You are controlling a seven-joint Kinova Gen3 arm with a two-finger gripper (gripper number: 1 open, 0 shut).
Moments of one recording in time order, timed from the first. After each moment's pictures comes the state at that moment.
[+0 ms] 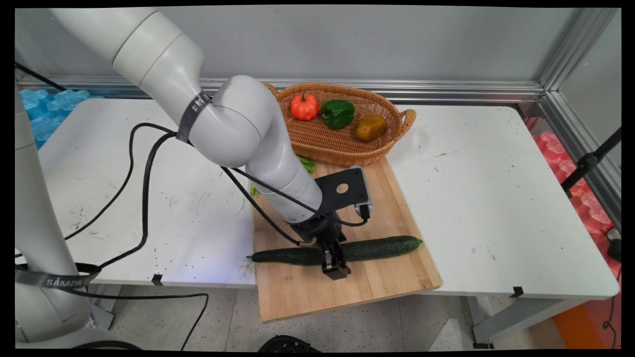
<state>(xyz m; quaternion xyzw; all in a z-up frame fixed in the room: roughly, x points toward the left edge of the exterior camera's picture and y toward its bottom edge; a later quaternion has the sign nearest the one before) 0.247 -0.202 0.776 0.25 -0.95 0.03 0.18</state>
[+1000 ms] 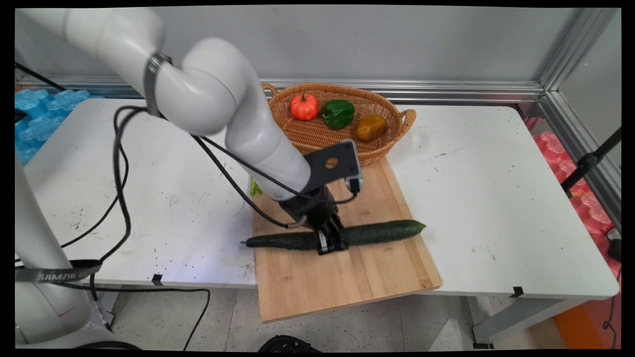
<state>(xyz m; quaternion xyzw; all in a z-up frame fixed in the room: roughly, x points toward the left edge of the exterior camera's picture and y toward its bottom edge) 0.272 -0.205 0.823 0.24 -0.95 0.04 0.21</state>
